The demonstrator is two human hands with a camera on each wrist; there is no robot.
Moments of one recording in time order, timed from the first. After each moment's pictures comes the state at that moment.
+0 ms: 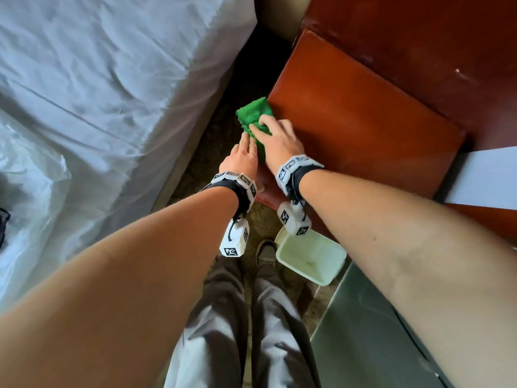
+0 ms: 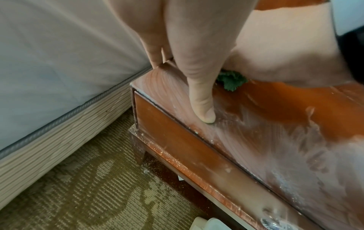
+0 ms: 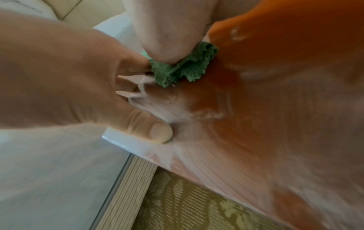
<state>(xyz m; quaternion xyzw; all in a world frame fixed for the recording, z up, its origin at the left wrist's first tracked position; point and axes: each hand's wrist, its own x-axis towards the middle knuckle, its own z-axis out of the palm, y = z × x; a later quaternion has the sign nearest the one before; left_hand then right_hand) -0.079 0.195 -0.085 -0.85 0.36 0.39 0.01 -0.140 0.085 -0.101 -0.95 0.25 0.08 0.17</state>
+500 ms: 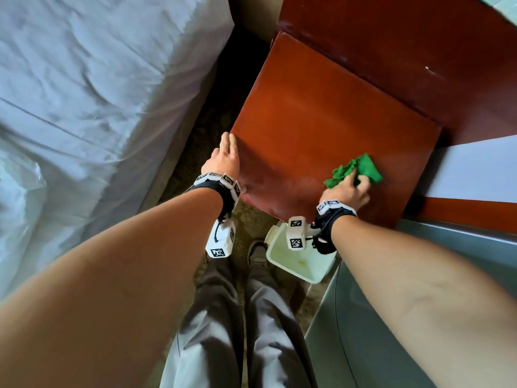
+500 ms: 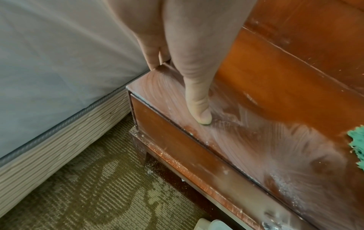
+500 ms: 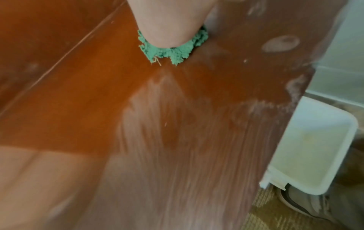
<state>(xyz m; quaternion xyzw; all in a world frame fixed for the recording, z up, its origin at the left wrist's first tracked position) -0.083 0.186 -0.087 -0.85 0.32 0.41 0.05 -0.303 0.050 -0.117 -0.69 0.71 0.01 0.14</state>
